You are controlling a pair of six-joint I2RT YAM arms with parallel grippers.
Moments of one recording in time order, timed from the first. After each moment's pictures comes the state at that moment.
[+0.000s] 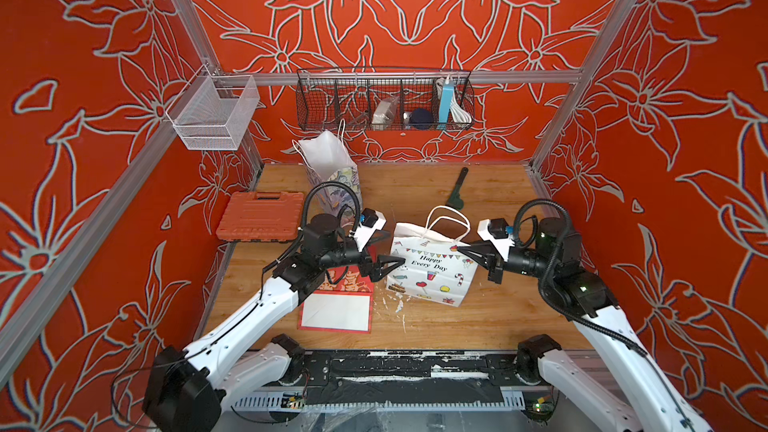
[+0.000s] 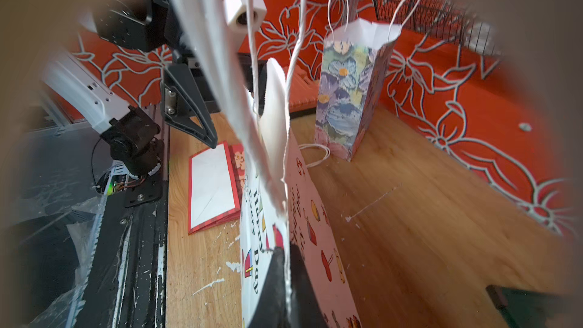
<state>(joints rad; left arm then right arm) -0.48 0.96 0.72 -0.03 0.73 -0.02 0.31 0.72 0.84 -0.45 -0.90 -0.33</state>
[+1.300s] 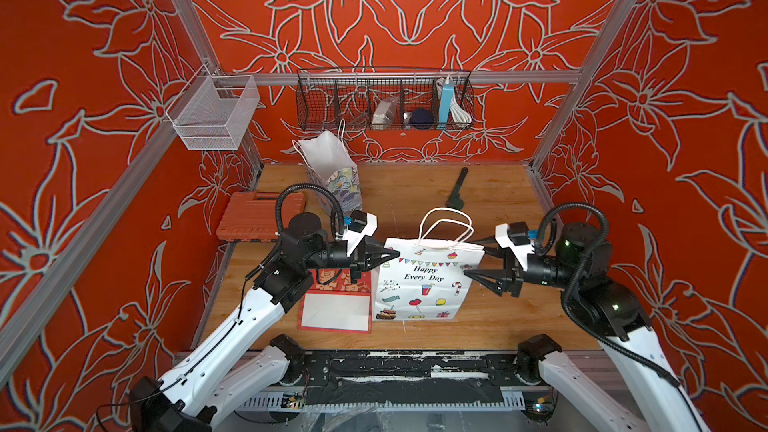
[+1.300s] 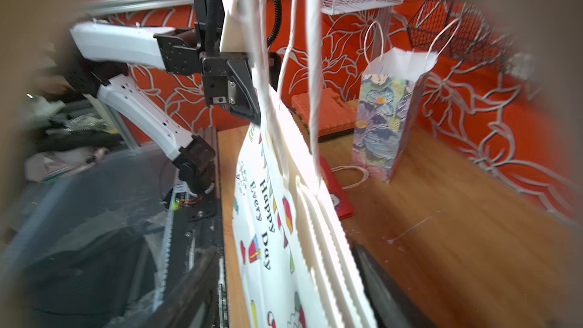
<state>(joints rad) -0.48 0.87 0.79 0.02 0.98 -0.08 0.35 0.60 0.92 -0.60 -0.93 -0.19</state>
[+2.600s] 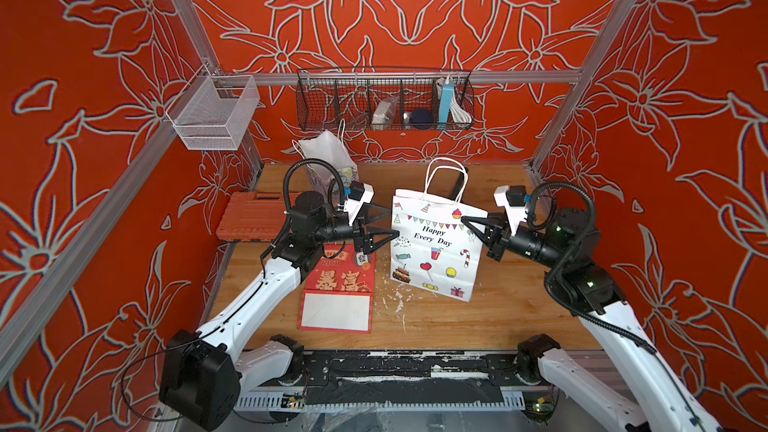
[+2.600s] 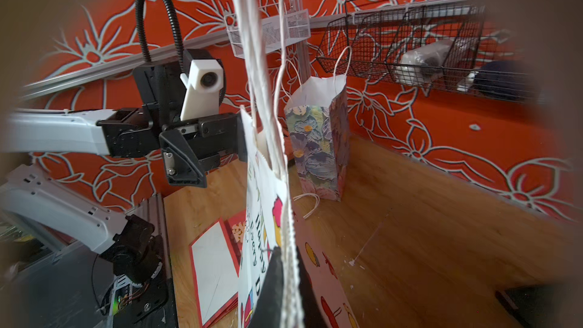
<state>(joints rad) -0.30 1.15 0.84 0.23 1.03 -0.18 0.36 0.80 0.96 -0.28 -0.67 0.10</state>
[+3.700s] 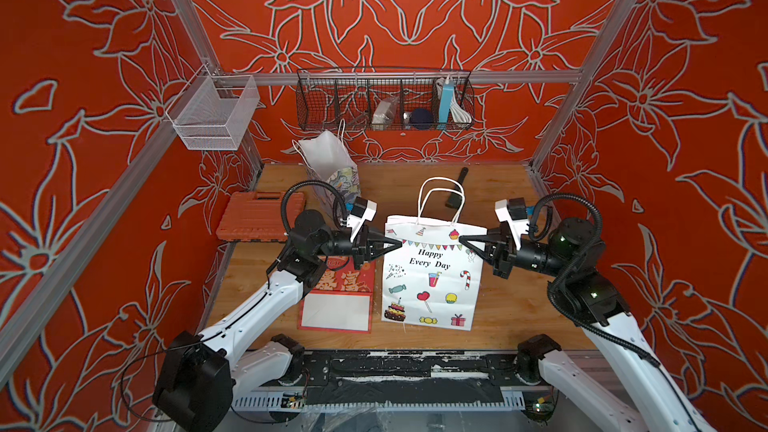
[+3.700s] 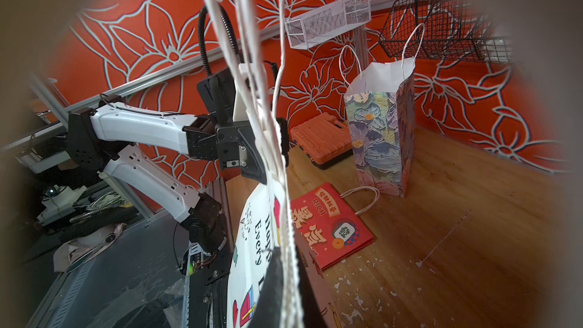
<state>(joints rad) -0.39 1.08 0.69 0.55 1.15 -0.42 0.36 0.72 0.86 -0.23 -0.92 0.21</state>
